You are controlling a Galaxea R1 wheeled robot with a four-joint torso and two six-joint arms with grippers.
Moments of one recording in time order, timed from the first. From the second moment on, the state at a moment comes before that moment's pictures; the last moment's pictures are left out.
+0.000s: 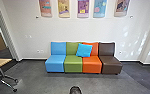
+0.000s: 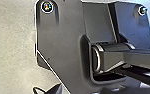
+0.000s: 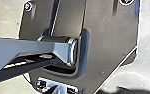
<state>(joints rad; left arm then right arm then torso) 1.48 3.00 -2.70 0.19 0.10 -0.13 -1.59 2.95 -2.60 -0.11 0.00 0.05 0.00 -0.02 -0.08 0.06</state>
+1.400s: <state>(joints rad) 1.48 3.00 -2.70 0.19 0.10 -0.13 -1.59 2.95 -2.60 -0.12 0.00 0.05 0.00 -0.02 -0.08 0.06</state>
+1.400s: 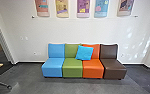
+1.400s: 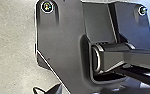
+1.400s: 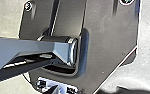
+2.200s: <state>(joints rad) 1.48 3.00 -2.70 0.19 0.10 -0.13 -1.59 2.95 -2.60 -0.12 0.00 0.05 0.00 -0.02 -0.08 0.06</state>
